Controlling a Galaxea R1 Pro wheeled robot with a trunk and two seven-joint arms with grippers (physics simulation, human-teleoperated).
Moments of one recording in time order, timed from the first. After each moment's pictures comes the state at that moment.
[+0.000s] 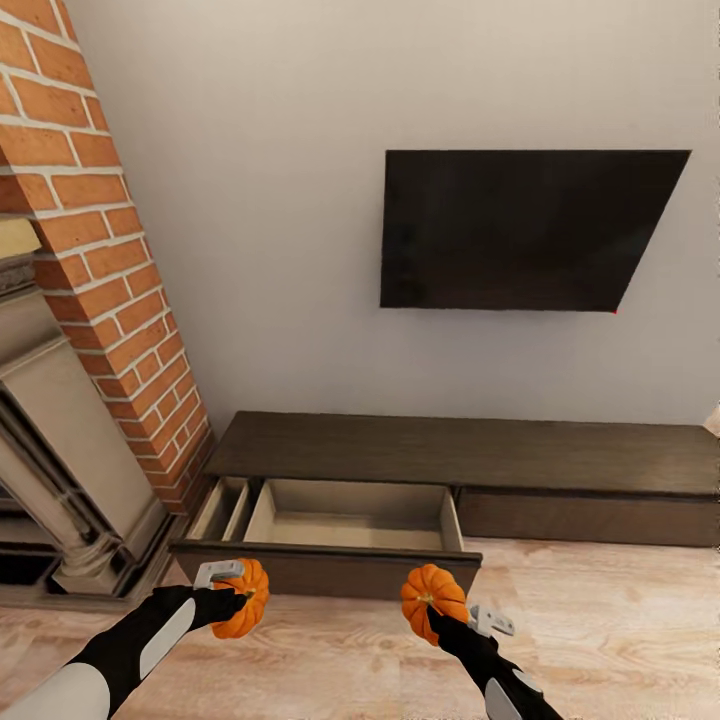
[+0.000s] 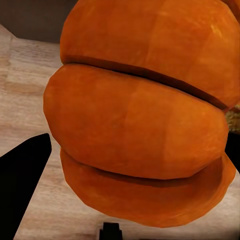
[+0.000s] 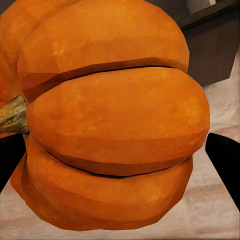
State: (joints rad) left arm -0.58 0.23 -0.49 -0.56 0.66 0.43 0.08; right arm -0.39 0.03 0.05 -0.47 -0.48 -0.07 0.12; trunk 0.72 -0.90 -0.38
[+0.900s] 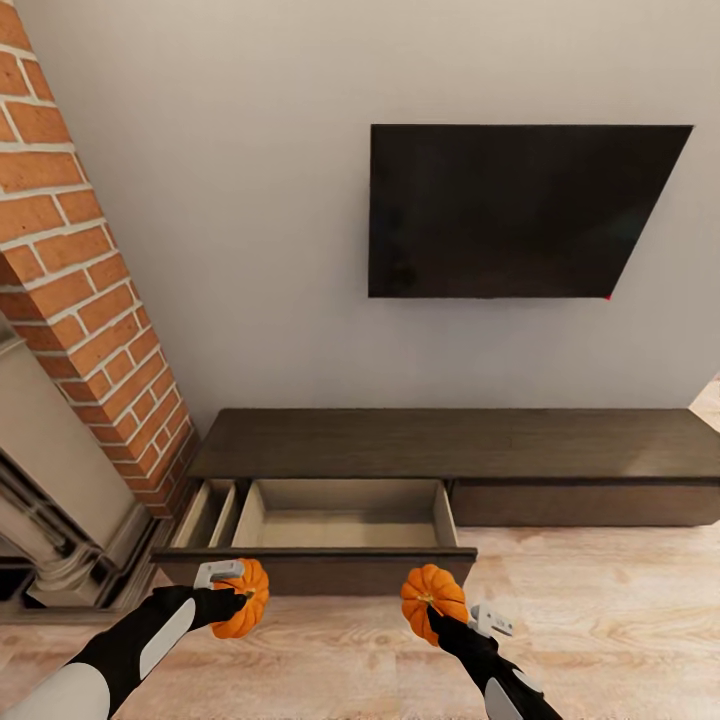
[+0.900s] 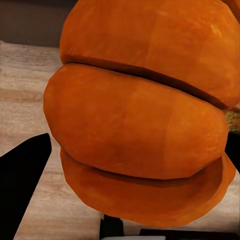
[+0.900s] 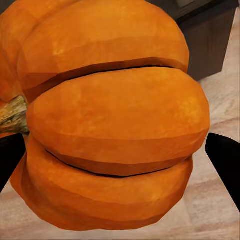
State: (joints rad) left arm -0.58 0.23 -0.49 -0.56 0.66 0.43 0.08; right arm -0.39 0.03 0.05 -0.47 -0.48 -0.07 0.12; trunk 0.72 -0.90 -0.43
